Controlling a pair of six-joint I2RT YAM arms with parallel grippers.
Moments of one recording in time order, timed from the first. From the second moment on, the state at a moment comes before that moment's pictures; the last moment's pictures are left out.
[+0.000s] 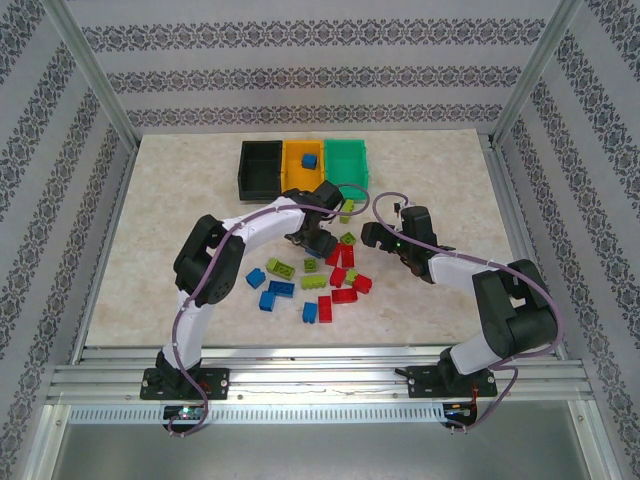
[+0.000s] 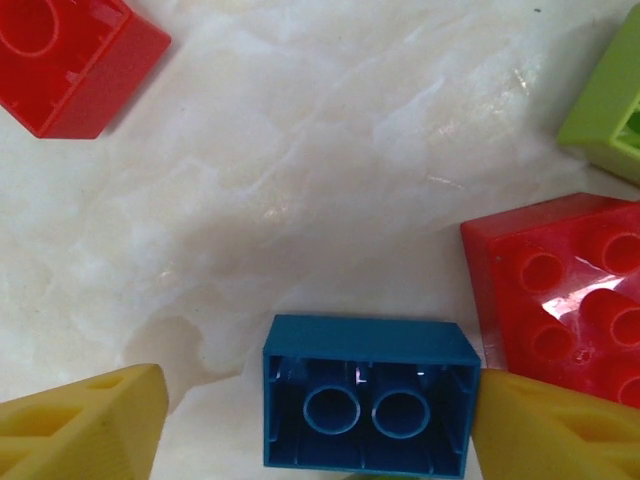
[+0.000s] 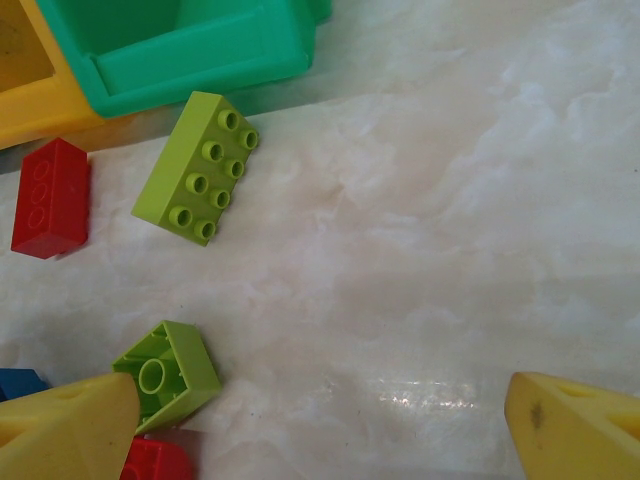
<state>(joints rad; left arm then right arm) -0.65 2.14 1.66 -0.86 -0.08 -0.19 0.28 1.52 0.61 0.22 -0.12 0.47</state>
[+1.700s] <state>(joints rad) -0.48 2.19 2.00 -0.96 -0.12 -0.15 0.28 1.54 0.62 0.22 -0.14 0.47</state>
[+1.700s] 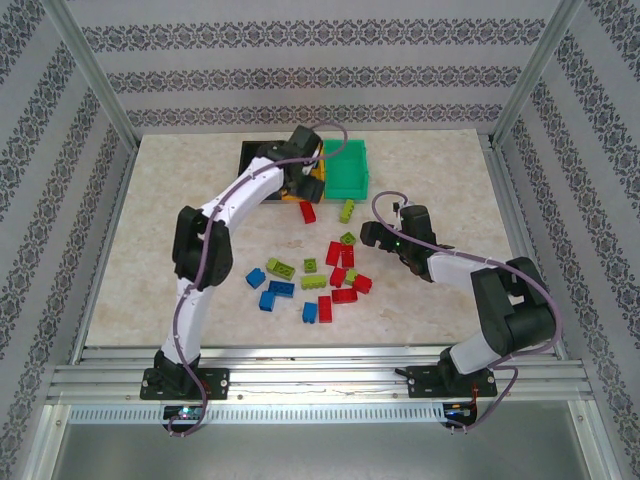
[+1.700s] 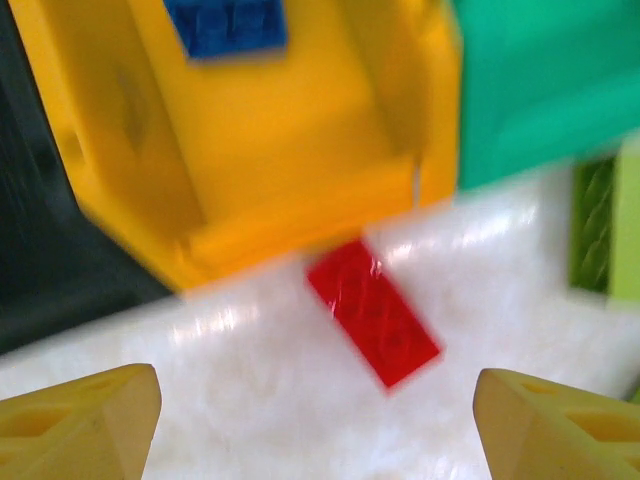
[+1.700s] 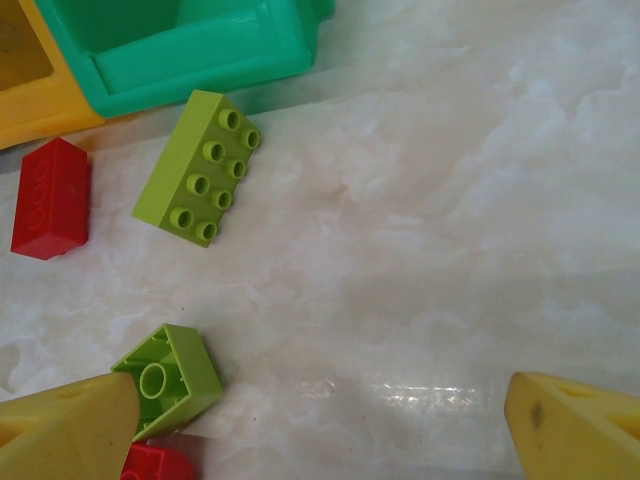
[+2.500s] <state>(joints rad) -0.48 1.55 1.05 -0.86 -0.07 -0.35 0.28 1.57 0.64 0.22 -0.17 0.50</state>
